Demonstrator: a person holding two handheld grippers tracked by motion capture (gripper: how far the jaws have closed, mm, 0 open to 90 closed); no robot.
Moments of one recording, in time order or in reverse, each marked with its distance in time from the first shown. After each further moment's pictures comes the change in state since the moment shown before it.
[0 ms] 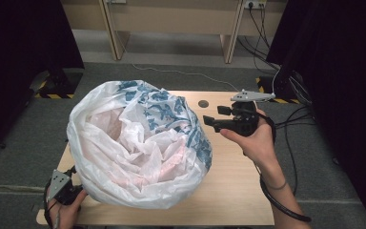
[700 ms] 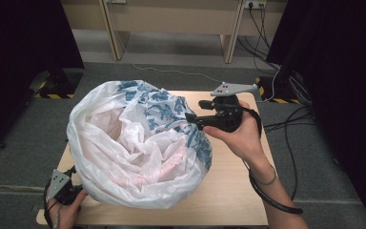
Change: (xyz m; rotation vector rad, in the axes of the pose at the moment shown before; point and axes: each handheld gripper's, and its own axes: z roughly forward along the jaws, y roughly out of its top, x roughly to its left) left arm 0.000 0.000 0.000 -0.002 -0.002 -0.003; right arm 0.040 0.033 0.011 0.000 0.068 -0.103
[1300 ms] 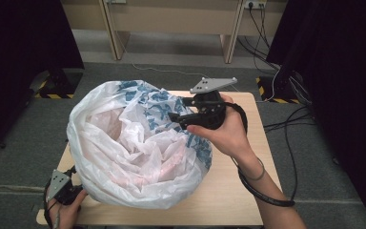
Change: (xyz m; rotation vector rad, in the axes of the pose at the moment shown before) left arm 0.000 0.000 0.000 0.001 -0.001 0.000; right arm 0.030 0.027 0.016 0.020 0.049 -0.089
